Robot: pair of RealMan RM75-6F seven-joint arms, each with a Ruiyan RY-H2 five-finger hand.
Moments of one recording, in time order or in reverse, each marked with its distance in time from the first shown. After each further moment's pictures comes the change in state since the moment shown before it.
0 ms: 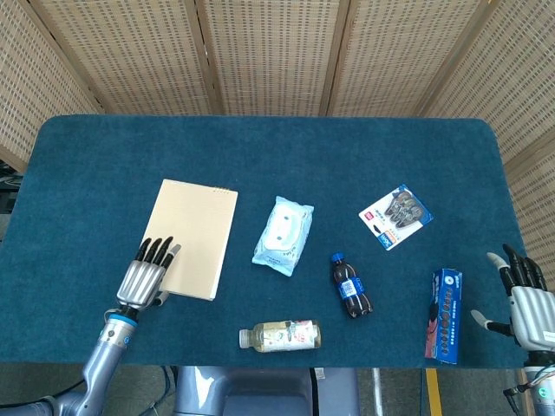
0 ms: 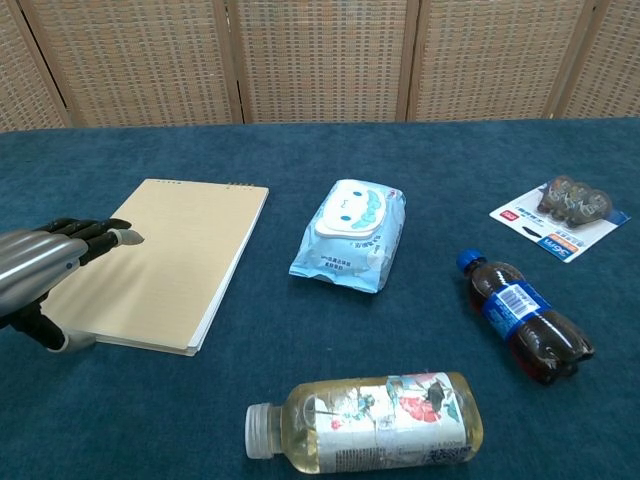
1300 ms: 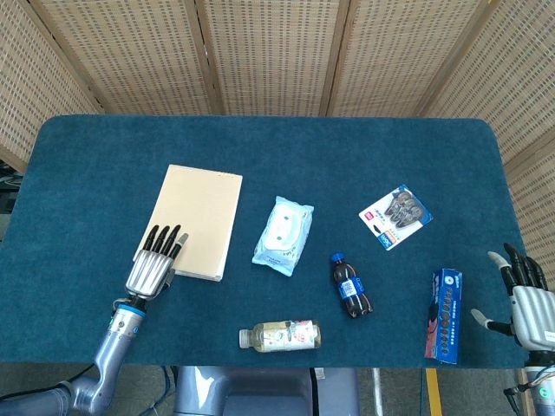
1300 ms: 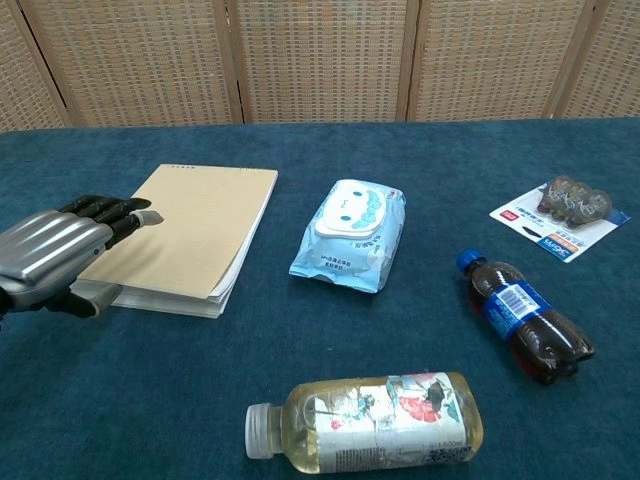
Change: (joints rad) left arm -0.054 -0.122 -0.003 0.240 0.094 0.059 -0.053; right arm -0.002 -0.001 0.004 0.001 -0.003 0.007 0.019
